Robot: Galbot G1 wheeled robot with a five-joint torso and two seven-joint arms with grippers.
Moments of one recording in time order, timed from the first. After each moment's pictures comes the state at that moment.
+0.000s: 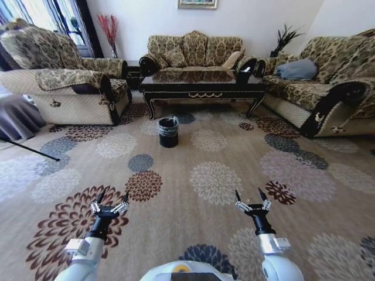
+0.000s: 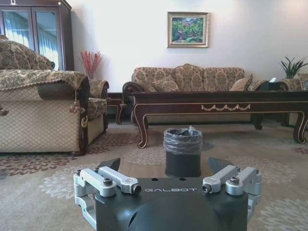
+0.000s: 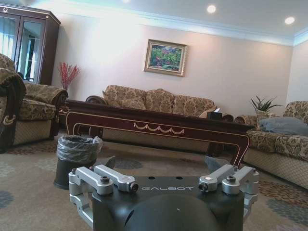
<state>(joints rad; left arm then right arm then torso) 1.91 -1.11 -0.68 -2.25 -0.41 -0.18 -0.14 -1.74 1.32 0.69 2.02 0.17 0.36 0.00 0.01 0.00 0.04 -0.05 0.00</state>
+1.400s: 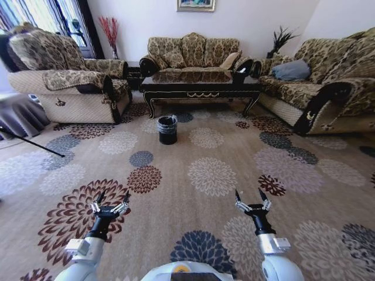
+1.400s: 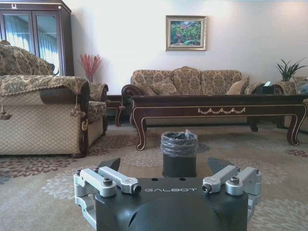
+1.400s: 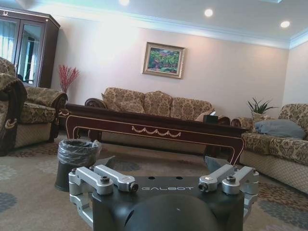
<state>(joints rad) 1.91 -1.11 -0.68 -2.25 -0.41 -0.18 -0.14 -1.74 1.32 0.69 2.02 0.17 0.36 0.00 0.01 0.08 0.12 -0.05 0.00</state>
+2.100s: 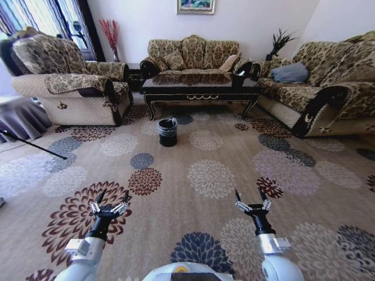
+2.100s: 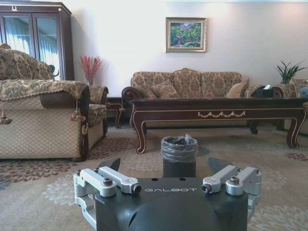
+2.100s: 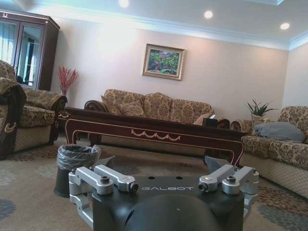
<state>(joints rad) 1.91 -1.11 -0.68 -2.25 -0.41 -0.18 -0.14 -1.74 1.32 0.69 2.02 0.17 0.36 0.00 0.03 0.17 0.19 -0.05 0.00</state>
